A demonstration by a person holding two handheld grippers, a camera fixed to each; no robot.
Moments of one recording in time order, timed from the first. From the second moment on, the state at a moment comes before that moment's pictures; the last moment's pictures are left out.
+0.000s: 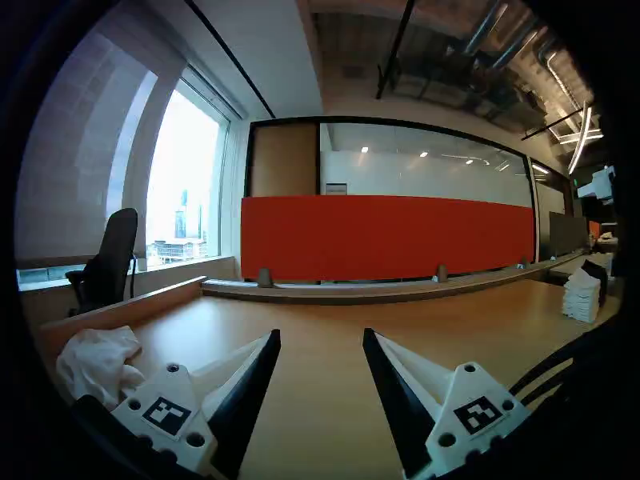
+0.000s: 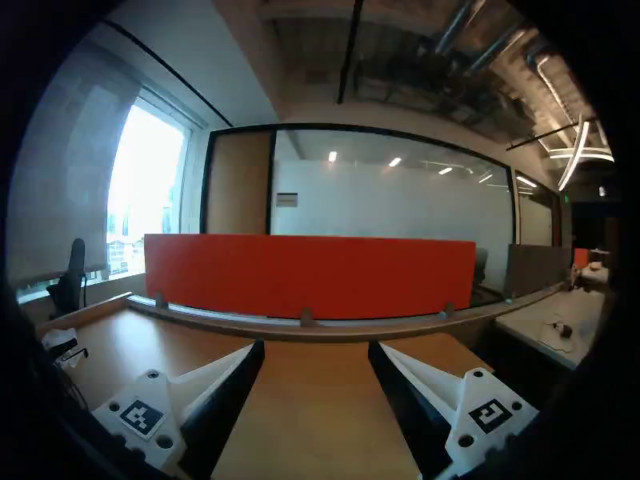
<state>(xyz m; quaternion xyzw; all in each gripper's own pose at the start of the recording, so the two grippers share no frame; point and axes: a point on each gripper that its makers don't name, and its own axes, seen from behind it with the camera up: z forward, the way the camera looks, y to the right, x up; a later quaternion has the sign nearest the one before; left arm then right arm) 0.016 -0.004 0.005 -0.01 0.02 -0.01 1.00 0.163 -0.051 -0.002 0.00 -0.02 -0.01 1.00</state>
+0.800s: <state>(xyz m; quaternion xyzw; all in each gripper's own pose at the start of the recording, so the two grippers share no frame) -0.002 -0.010 0.004 0.01 0.01 0.00 1.00 0.154 -0.041 -0.006 -0.01 -0.03 -0.01 1.00</state>
